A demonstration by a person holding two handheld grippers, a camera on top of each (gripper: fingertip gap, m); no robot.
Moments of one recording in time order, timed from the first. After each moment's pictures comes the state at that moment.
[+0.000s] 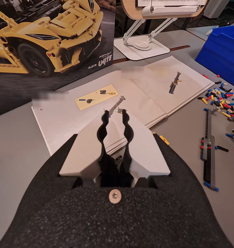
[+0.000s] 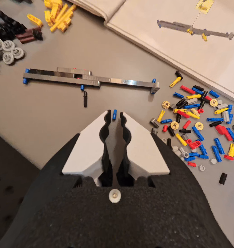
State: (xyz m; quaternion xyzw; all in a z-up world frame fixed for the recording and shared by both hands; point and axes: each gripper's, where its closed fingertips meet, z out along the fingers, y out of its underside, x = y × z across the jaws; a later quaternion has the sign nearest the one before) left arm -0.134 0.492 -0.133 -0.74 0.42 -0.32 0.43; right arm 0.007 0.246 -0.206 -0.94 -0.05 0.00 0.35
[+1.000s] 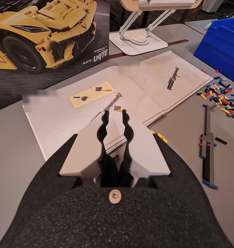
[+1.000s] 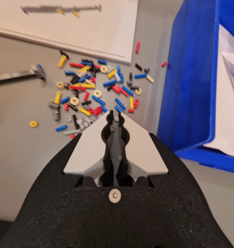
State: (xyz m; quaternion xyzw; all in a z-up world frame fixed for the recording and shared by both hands) left arm -0.128 0.486 -0.141 -0.74 0.43 -0.32 0.41; right arm 0.153 0.195 -0.194 -0.92 0.13 -0.12 0.35
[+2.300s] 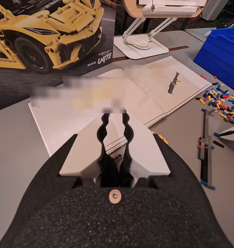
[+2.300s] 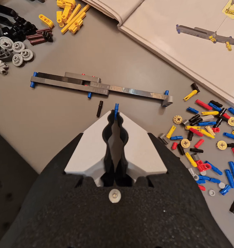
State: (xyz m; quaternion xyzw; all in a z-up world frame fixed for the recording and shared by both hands) left arm -0.136 0.492 -0.136 -0.74 0.41 -0.33 0.42; right arm -0.007 0.262 -0.212 -0.94 -0.08 0.03 0.33
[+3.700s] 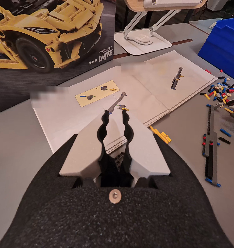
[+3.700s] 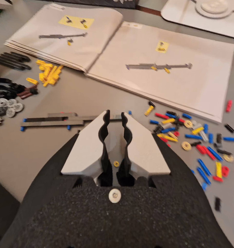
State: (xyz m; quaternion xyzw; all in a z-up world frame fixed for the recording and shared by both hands) left arm -0.138 0.493 -0.138 -0.74 0.42 -0.31 0.42; right arm 0.039 0.290 -0.174 -0.90 0.02 0.02 0.44
